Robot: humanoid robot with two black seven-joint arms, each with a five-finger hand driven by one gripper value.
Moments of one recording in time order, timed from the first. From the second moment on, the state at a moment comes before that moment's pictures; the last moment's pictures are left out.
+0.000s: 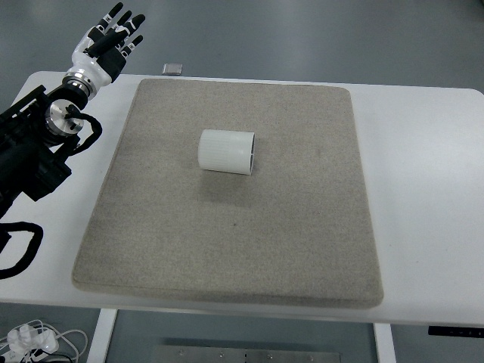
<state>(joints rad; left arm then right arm) -1.04 0.20 -0.75 -0.32 -0.07 -0.25 -0.18 0.02 0.00 -0.01 0.19 -0.04 -0.01 -0.03</state>
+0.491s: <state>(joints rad) -1.04 0.21 -0.76 -0.31 -0.08 -0.25 -0.18 0.02 0.00 -0.01 0.19 -0.04 -0.01 -0.03</state>
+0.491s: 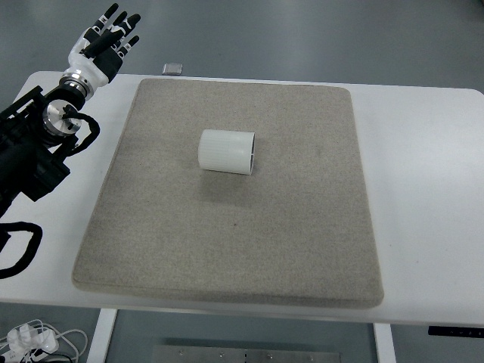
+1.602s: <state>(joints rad) -1.08 0.32 -0.71 -0.49 0.46 -0.51 -0.19 0.02 0.00 -0.01 0.19 -0.04 -0.01 -0.03</state>
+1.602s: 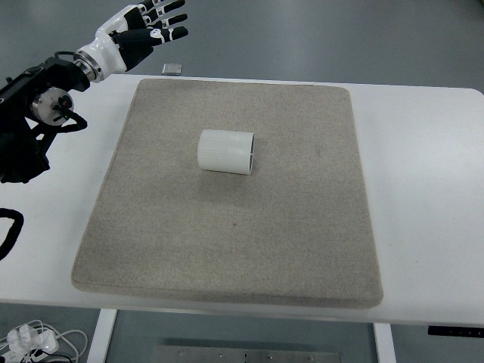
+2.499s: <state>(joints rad) -1.08 0.46 -0.56 -0.91 1.19 -0.51 -0.18 0.02 0.00 -0.01 0.19 -0.04 -0.01 -0.03</state>
